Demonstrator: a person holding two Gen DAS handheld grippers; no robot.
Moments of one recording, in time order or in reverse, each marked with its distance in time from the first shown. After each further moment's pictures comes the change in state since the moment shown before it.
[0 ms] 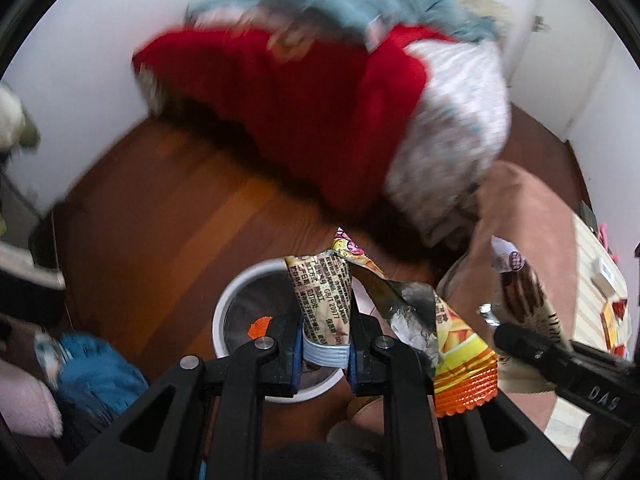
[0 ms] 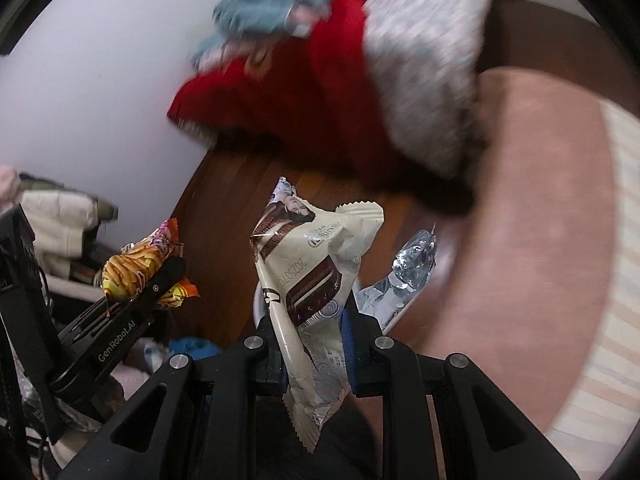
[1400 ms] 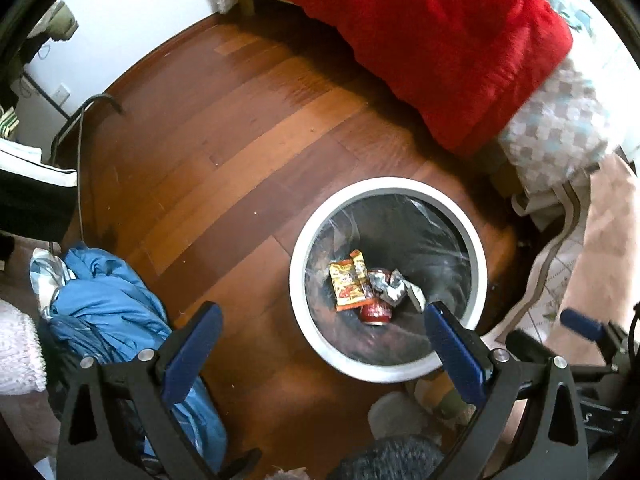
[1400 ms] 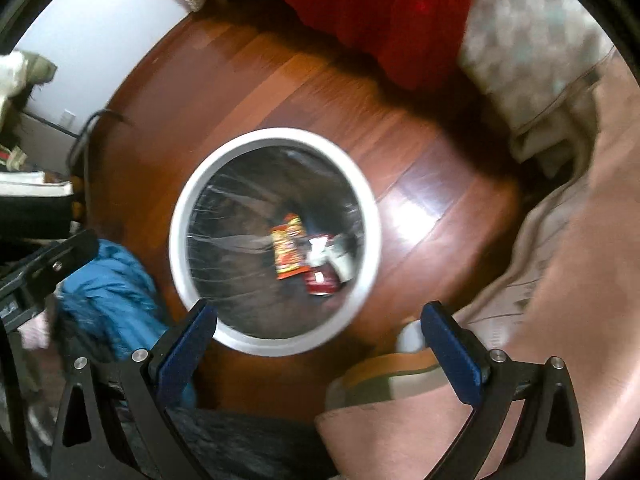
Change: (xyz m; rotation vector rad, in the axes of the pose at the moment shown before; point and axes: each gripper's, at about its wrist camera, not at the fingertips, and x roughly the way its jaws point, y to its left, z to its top) left arm 0.095 0.115 -0.046 -0.177 0.196 0.142; right arm 0.217 0.030 -0.013 -0.283 0.280 -0.277
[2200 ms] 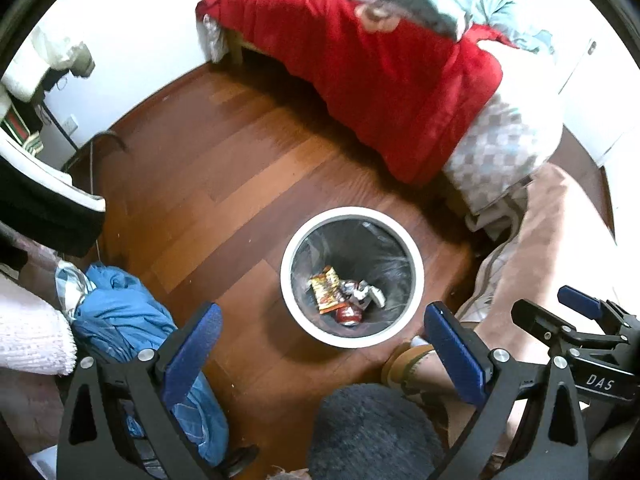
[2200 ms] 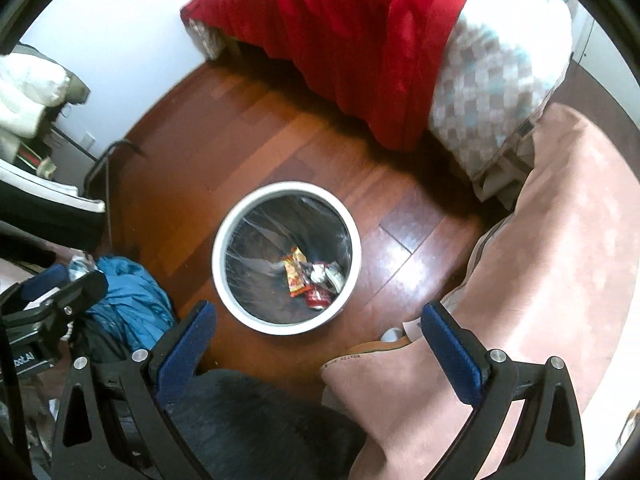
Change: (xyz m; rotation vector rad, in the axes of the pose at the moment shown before) left arm -0.138 -0.009 -0.041 0.036 -0.167 -0.066; right arm -0.157 0.005 -0.045 0.007 -0.203 0.029
